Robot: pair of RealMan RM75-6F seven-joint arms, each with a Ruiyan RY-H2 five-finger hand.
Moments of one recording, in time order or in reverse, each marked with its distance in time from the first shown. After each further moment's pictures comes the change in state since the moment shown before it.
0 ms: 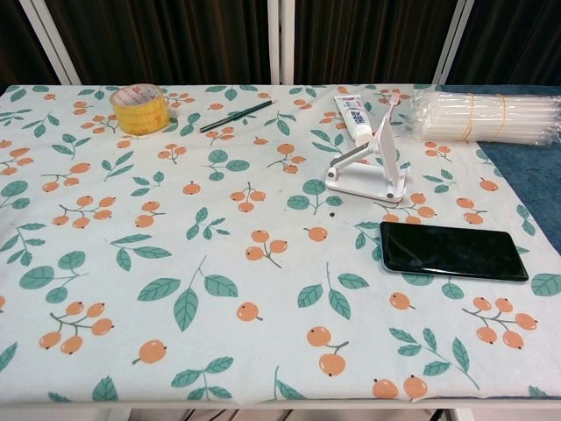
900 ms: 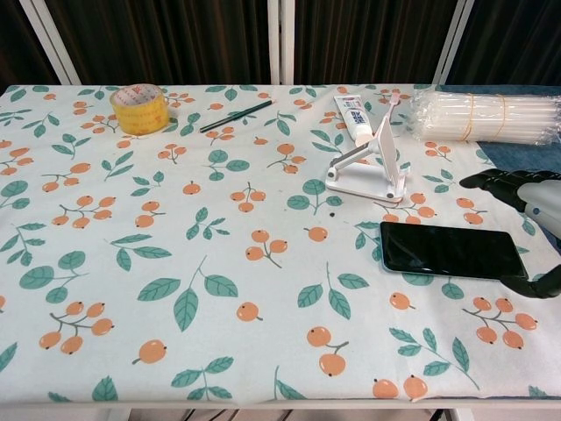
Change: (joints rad) left arm 0.010 -0.014 0.034 0.108 0.025 -0.003 -0.105; right arm 0.208 -0.288 0.071 -0.400 0.374 -0.293 -0.699
